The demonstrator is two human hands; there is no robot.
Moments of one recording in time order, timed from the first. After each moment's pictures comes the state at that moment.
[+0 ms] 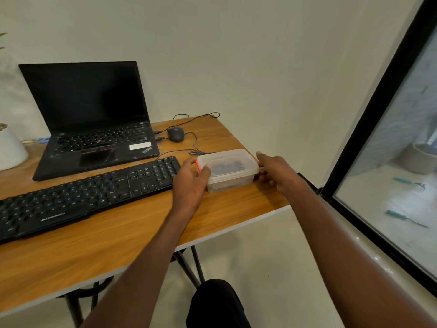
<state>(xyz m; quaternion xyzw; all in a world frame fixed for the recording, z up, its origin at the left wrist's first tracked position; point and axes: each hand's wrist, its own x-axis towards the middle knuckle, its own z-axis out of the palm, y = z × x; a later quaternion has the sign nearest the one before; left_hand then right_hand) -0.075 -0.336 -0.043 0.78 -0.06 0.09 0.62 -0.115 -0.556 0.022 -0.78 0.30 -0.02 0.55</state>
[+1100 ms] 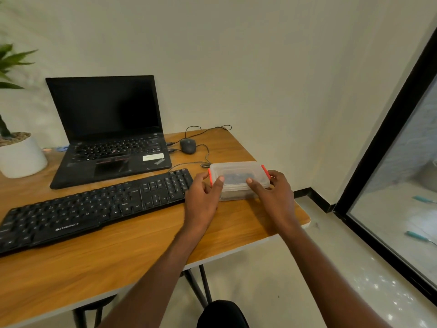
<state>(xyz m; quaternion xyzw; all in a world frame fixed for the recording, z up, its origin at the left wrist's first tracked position) -0.086 -0.334 -0.038 0.79 -0.07 0.11 0.60 -0.128 -0.518 -0.019 -0.81 0.16 -0.23 0.51</state>
